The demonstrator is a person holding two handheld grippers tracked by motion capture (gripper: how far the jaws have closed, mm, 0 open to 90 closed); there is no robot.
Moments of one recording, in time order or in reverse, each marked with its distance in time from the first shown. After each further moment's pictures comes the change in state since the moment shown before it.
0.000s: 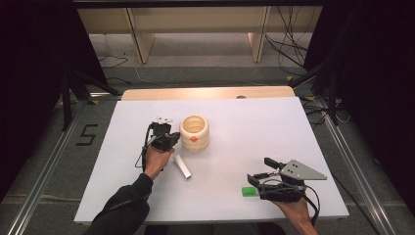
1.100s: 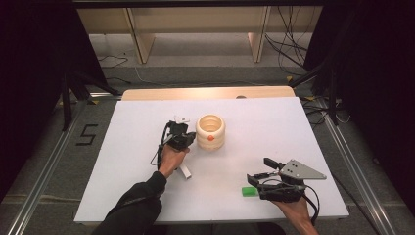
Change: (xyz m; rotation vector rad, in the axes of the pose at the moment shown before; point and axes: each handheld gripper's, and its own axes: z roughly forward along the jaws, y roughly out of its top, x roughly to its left) left arm -0.035 0.006 0.019 0.002 -0.072 0.054; right arm 0.000 0.000 0.000 0.012 0.003 0.000
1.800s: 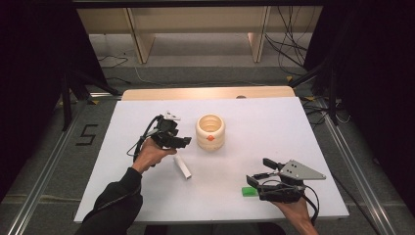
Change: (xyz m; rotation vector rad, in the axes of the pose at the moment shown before) left arm 0.022 0.018 -0.054 0.132 -0.099 0.230; right arm 0.001 0.000 0.000 0.003 0.015 -0.006
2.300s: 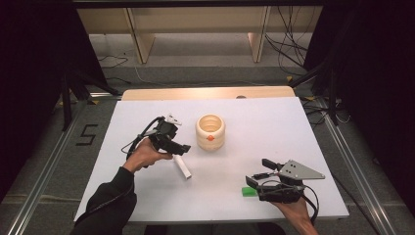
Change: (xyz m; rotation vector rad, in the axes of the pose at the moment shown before) left arm -0.007 0.001 -0.012 0.095 -0.065 0.125; right arm 0.001 0.000 0.001 0.006 0.015 -0.004
